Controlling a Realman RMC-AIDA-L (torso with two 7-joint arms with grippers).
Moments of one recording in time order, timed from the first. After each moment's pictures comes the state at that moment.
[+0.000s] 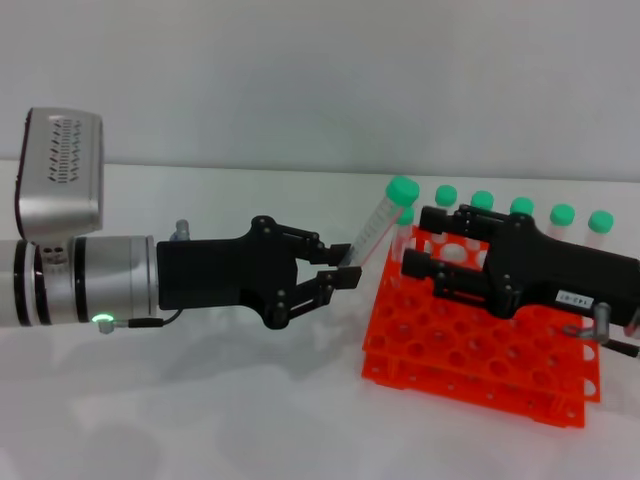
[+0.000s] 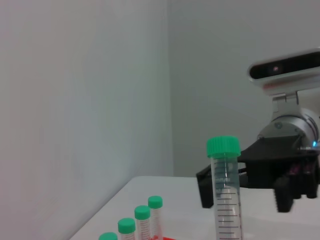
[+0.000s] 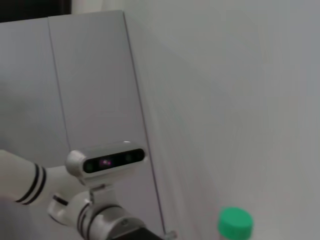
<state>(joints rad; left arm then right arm) -0.91 -2.08 2.85 -0.54 -0.35 1.77 -0.92 0.63 2.01 -1.25 -0.49 -1.20 -1.47 1.18</state>
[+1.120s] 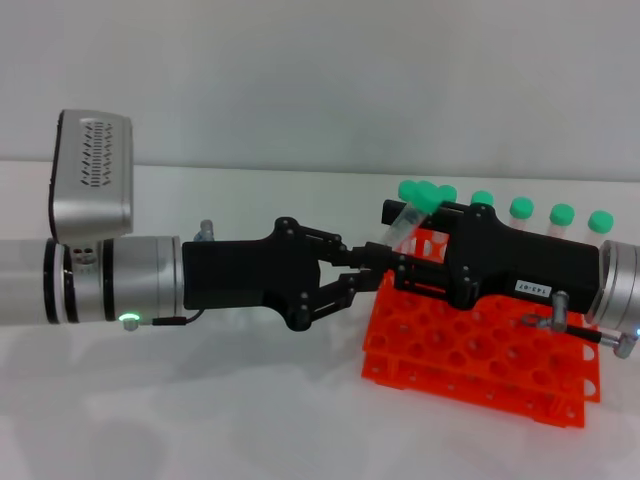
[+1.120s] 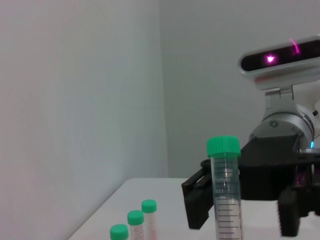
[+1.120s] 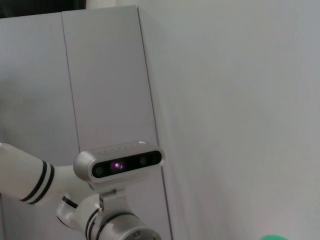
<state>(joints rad) -0.93 -2.08 2.85 -0.47 -0.34 1.72 -0.89 0.68 2.03 -1.32 -0.49 -1.15 -1.42 1.16</state>
